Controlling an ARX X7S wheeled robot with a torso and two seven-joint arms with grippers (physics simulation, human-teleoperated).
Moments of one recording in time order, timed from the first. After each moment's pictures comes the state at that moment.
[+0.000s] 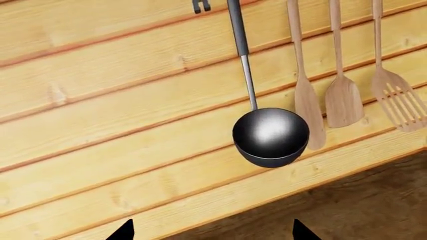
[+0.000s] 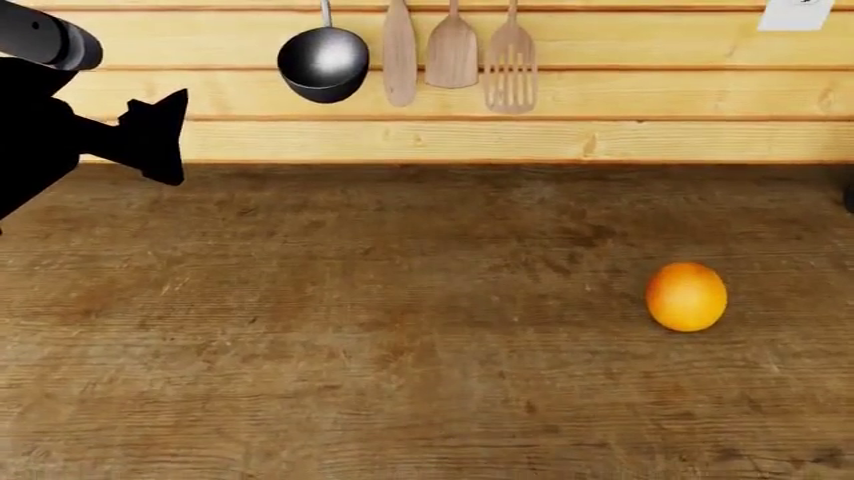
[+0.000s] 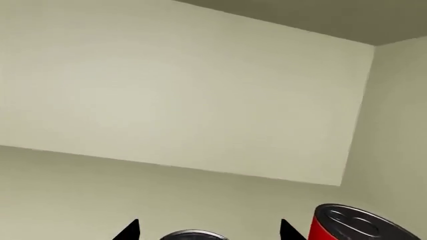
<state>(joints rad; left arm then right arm) -1.06 -0.73 0.09 0.27 -0.65 -1.16 0.13 2.35 0.00 -0.19 0.95 -0.09 1.19 -0.10</state>
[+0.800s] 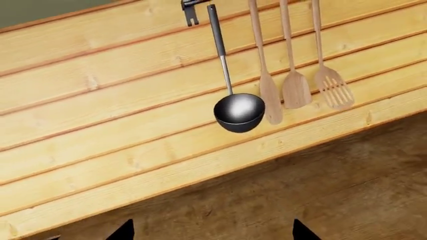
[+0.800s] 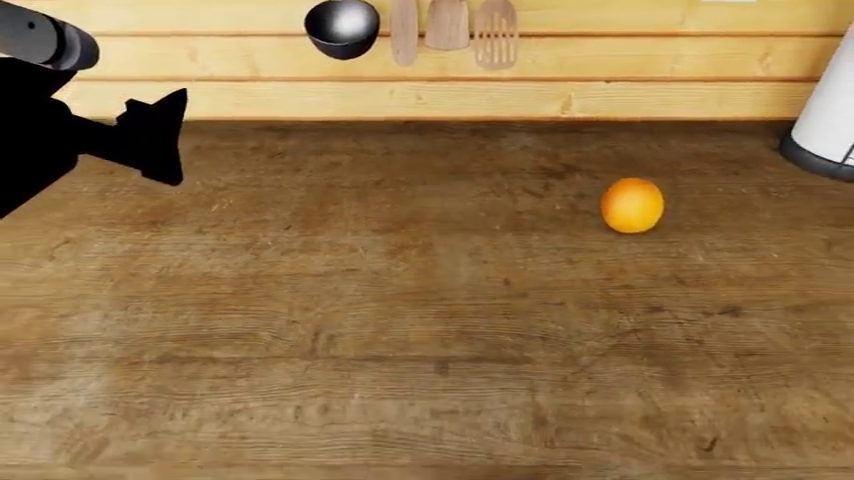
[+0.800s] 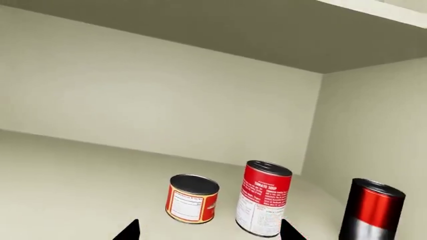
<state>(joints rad) -1.05 -0.73 0.08 0.27 -0.66 -1.15 0.13 2.36 0.00 -0.19 0.90 -0.11 1.20 -0.14</state>
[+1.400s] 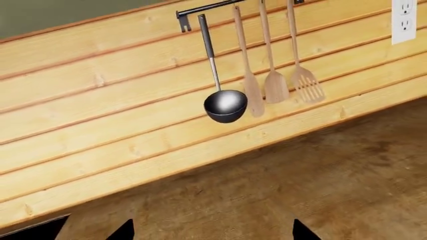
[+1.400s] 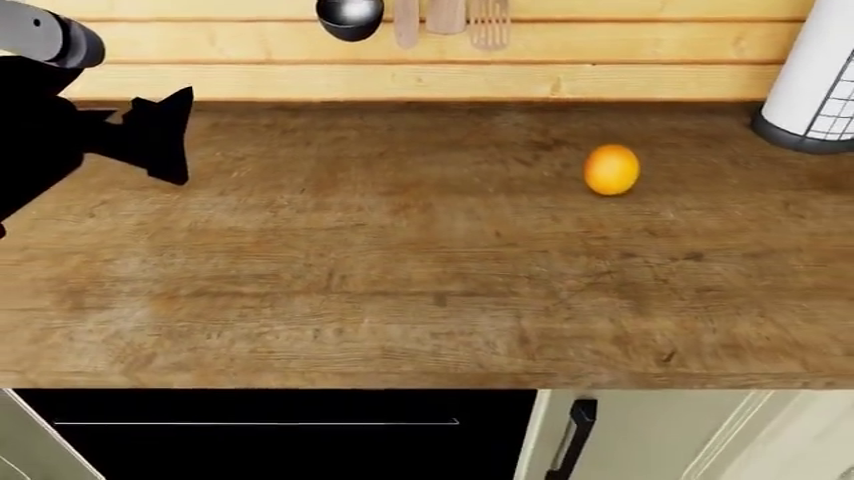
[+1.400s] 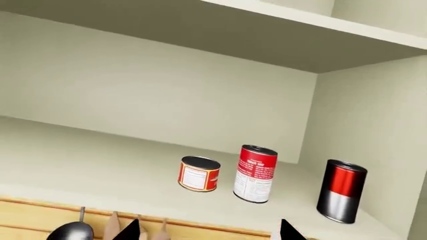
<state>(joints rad) -1.06 -0.72 0.08 0.28 -0.68 -1.16 0.11 2.36 0.00 -0.13 0.94 -0.19 1.16 -0.23</state>
